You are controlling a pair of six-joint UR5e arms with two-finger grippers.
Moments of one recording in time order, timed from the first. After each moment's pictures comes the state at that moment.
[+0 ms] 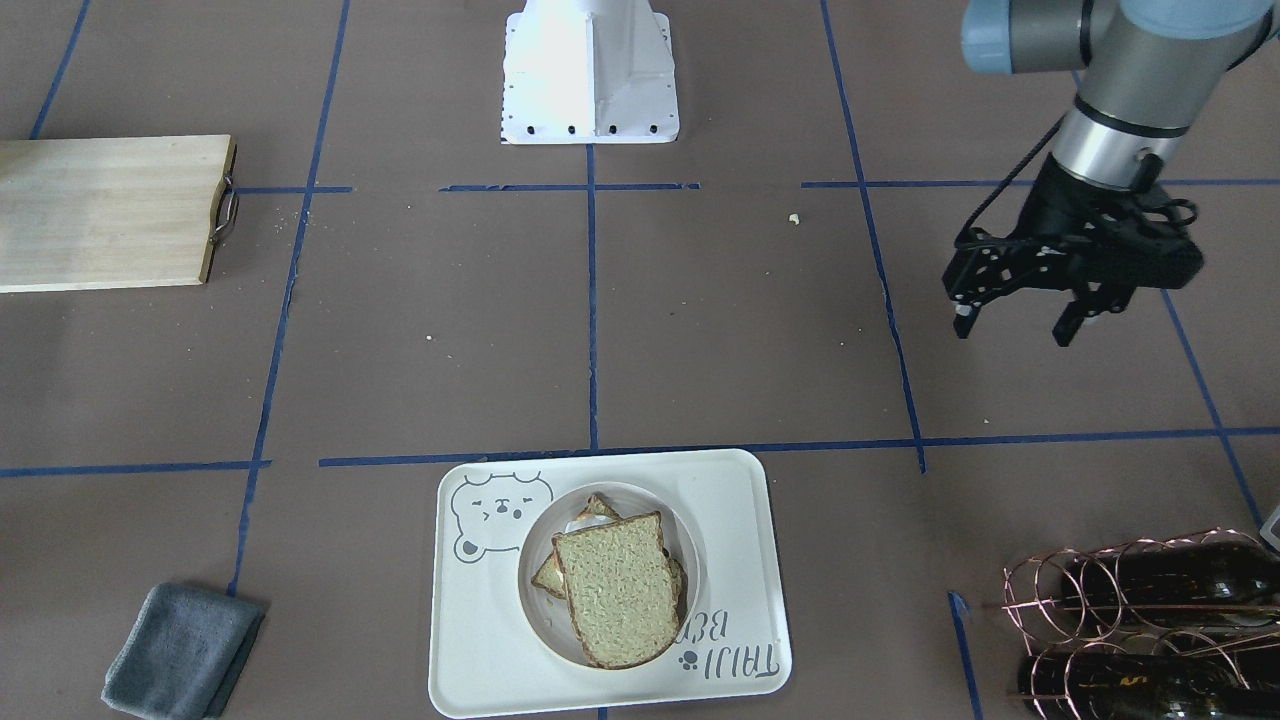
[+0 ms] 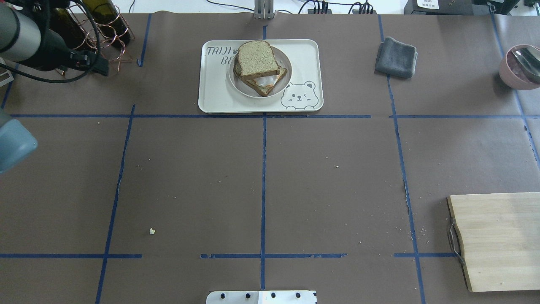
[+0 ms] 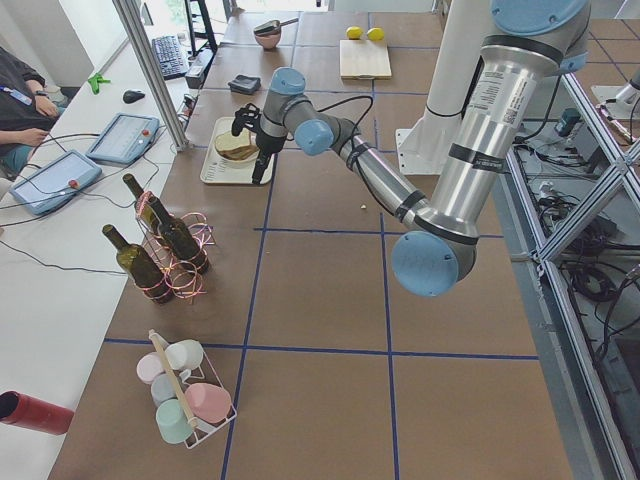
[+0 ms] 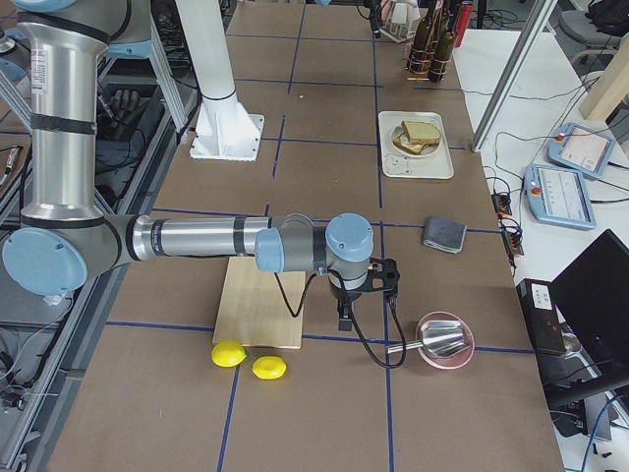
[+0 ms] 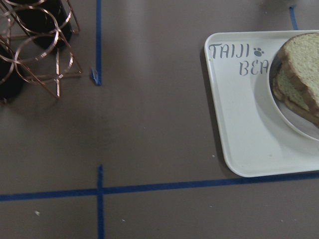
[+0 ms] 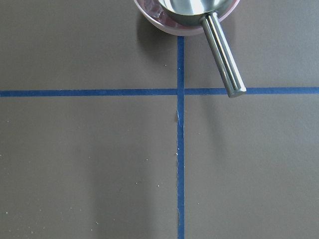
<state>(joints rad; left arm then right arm) -1.06 -1.87 -1.95 -1.68 -1.98 -0.67 1.56 -1.67 1.73 -1.55 2.38 0.08</state>
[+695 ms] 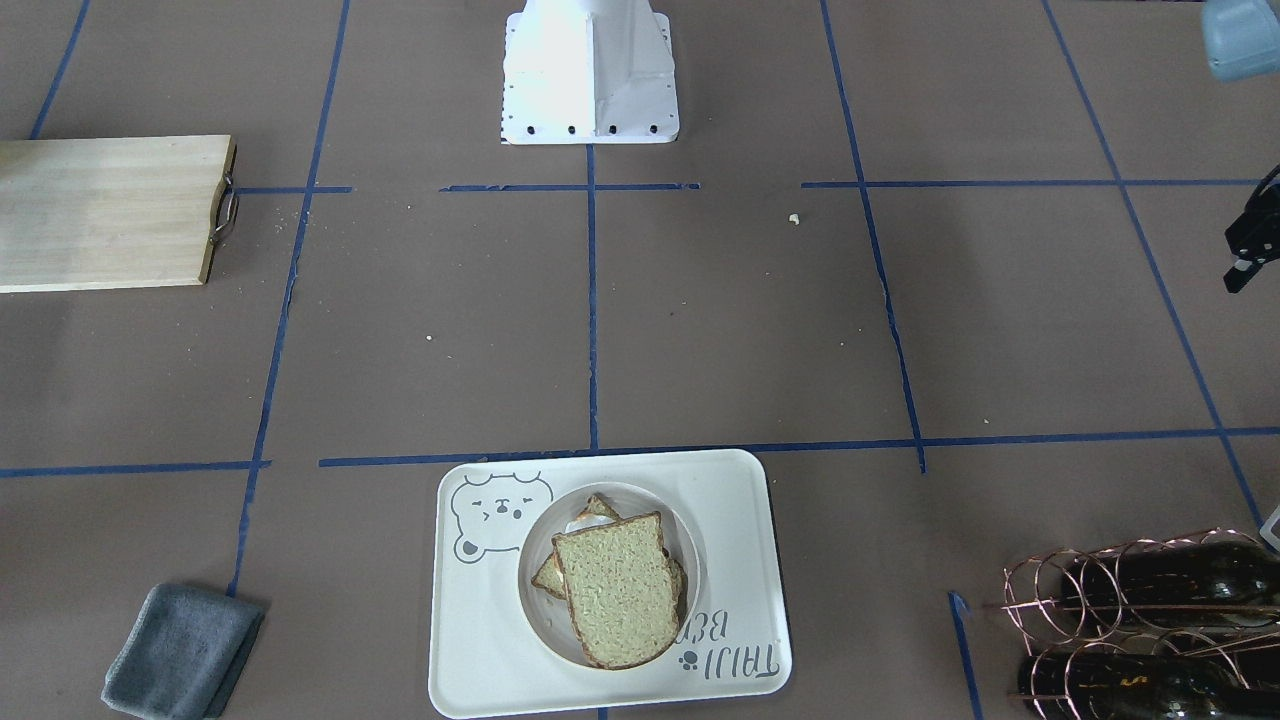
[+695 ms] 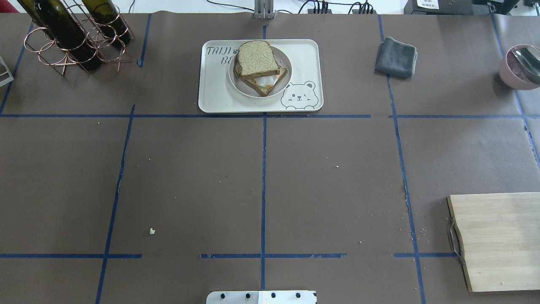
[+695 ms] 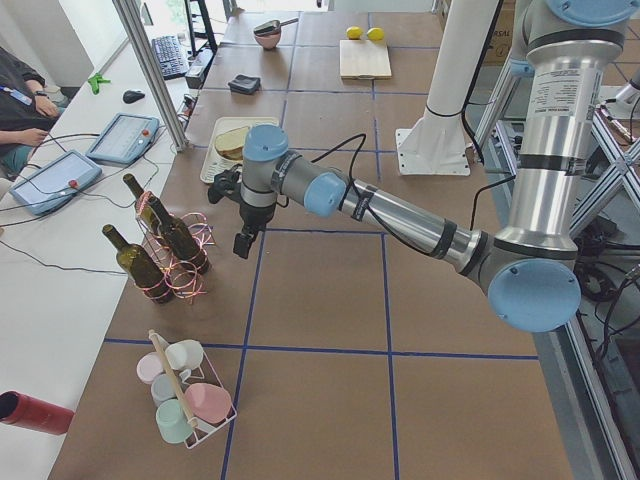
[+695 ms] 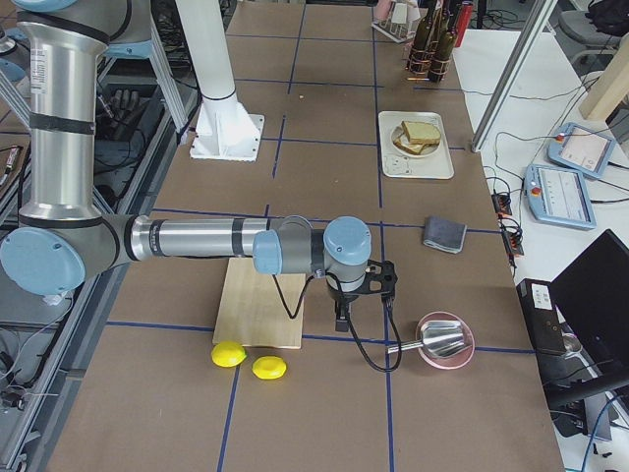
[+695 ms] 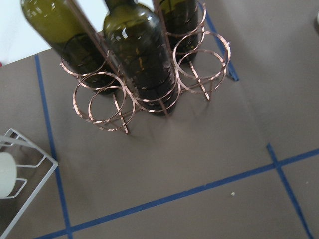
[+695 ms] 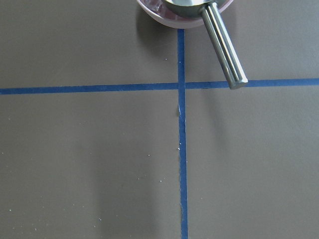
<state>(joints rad) -1.39 -1.63 -1.85 -1.66 -2.24 -0.13 1.56 -1.68 1.73 -1.55 2.40 0.10</state>
